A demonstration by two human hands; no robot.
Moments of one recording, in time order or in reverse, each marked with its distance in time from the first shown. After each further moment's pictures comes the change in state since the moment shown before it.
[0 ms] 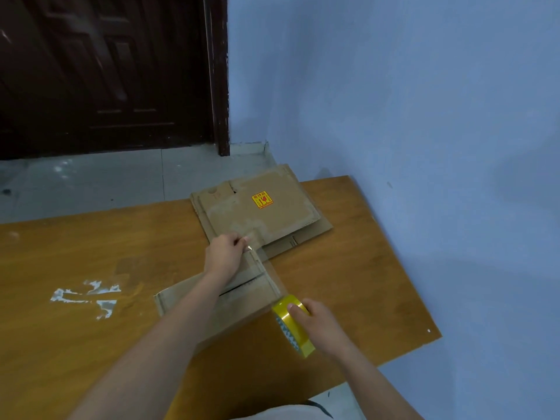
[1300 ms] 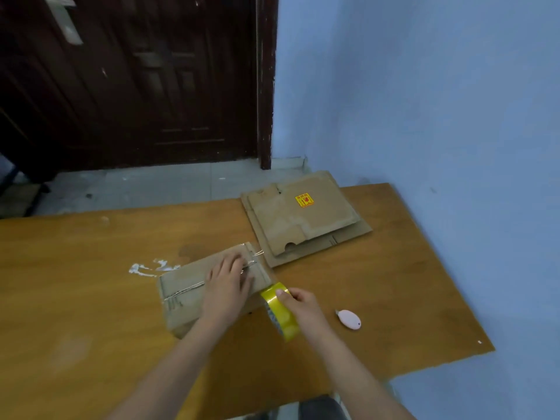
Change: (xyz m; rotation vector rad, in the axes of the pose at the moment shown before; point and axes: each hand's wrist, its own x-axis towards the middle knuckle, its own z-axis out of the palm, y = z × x) left_hand -0.105 -0.094 -0.037 0.427 0.242 0.236; right_hand -0.008 -0.027 0.090 0.403 -0.133 -0.170
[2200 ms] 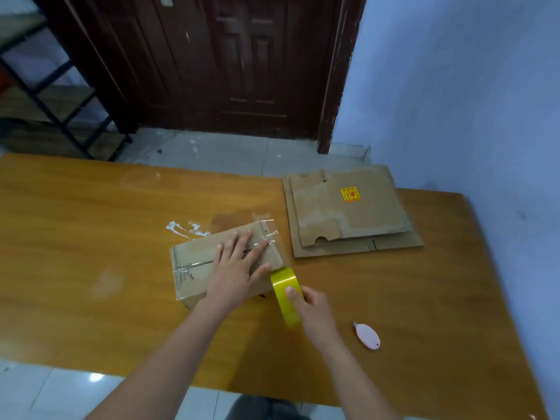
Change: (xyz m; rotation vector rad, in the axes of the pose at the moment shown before) left_hand -0.010 0.001 0.001 0.188 -0.142 -0.183; right_hand 0.031 0.027 -0.010 -0.001 -0.192 -0.074
